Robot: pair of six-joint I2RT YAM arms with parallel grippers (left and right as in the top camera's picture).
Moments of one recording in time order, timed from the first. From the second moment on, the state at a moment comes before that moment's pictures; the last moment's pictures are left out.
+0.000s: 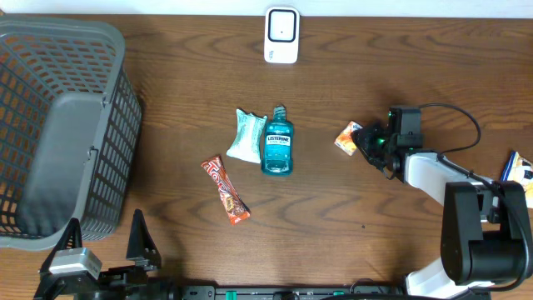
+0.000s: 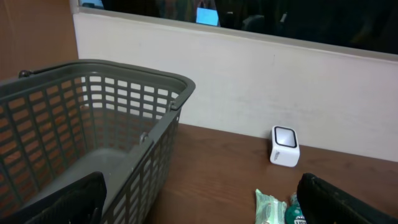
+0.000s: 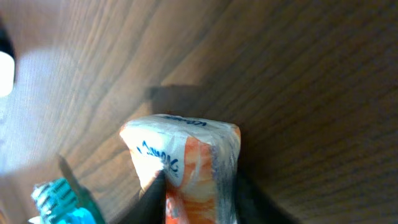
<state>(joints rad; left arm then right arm) 0.00 0.01 0.84 -0.84 -0.07 -0.15 0.05 1.76 0.76 -0.01 -0.28 0.94</state>
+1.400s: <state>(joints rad) 0.00 0.01 0.84 -0.84 -0.07 -0.15 0.26 1.47 0.63 0.25 -1.54 0.56</state>
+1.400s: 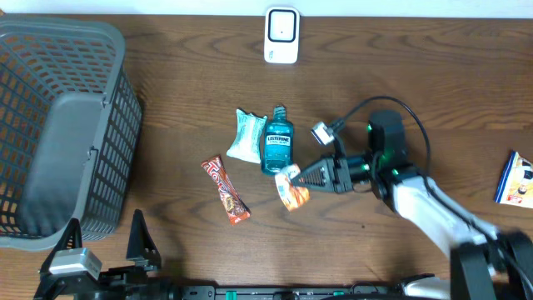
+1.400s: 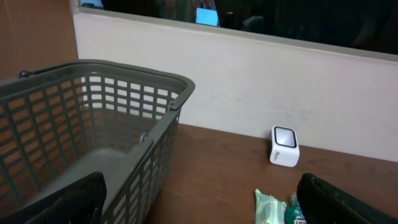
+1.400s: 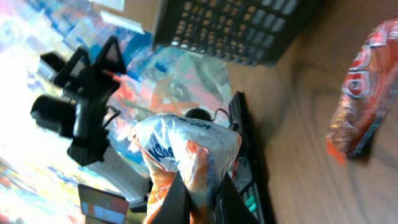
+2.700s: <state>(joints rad) 0.00 0.01 0.84 -0.84 -0.07 -0.15 0.31 1.55 0.90 -0.07 -0.39 0.24</state>
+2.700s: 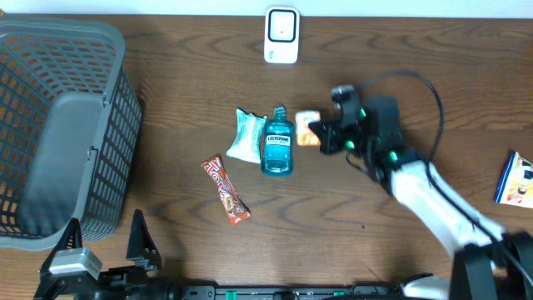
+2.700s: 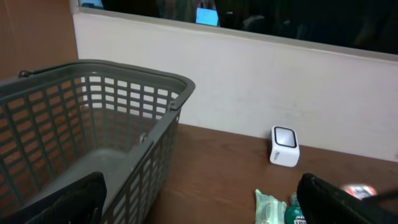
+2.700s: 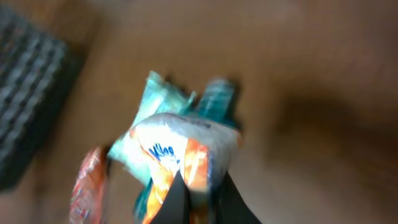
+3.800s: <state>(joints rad) 0.00 0.01 0.84 -0.84 -0.07 -0.15 0.46 2.50 2.25 -0.40 0.38 -0.12</state>
